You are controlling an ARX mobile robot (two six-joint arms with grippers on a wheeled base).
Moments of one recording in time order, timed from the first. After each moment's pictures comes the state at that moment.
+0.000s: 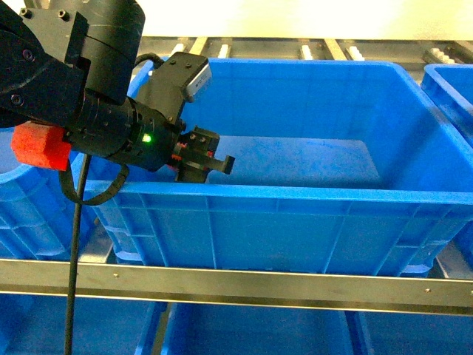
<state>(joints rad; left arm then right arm) -0.29 1.98 1.13 0.20 0.11 0.16 0.01 0.99 0.09 1.00 0.24 -0.02</state>
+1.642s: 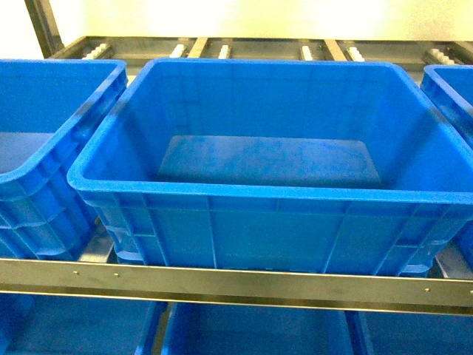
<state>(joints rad) 0.00 0.87 0.12 0.75 0.00 0.01 0.00 0.71 0.02 0.68 0.00 -0.01</state>
